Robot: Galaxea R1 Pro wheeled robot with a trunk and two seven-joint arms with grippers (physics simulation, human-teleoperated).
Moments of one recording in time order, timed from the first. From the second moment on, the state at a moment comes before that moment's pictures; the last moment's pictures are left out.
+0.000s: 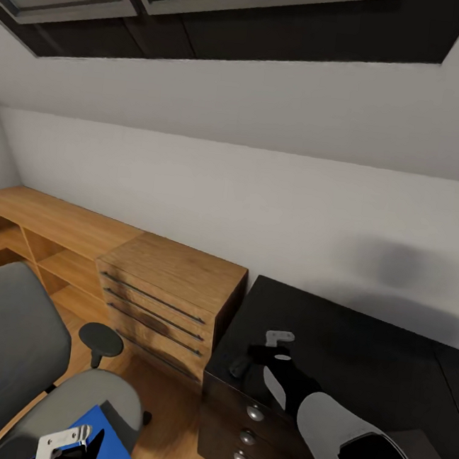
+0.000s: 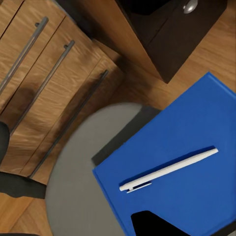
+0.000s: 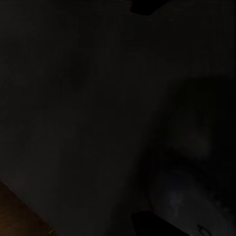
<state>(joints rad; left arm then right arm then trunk) 0.21 0.06 0.04 -1.42 0.35 0.17 0.07 -0.86 0.12 0.33 -0.21 -0.27 0.08 -0.19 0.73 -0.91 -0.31</state>
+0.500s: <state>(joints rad) 0.21 0.06 0.04 -1.42 0.34 0.17 0.08 -0.85 0.13 0.34 -0.21 -0.27 0.08 -0.10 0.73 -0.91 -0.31</state>
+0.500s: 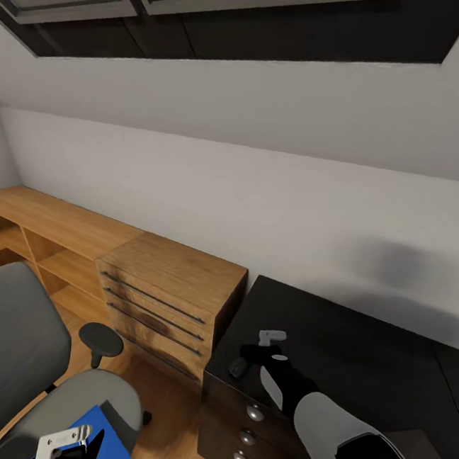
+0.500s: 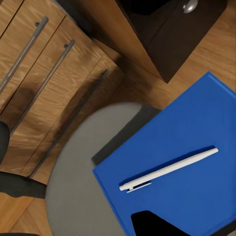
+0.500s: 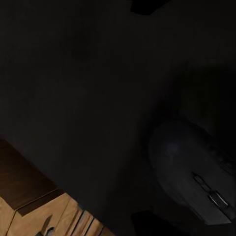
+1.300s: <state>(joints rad) 0.21 0.06 0.04 -1.42 0.35 0.17 0.08 -0.85 0.14 0.34 -0.21 -0.27 0.10 -0.10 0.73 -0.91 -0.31</state>
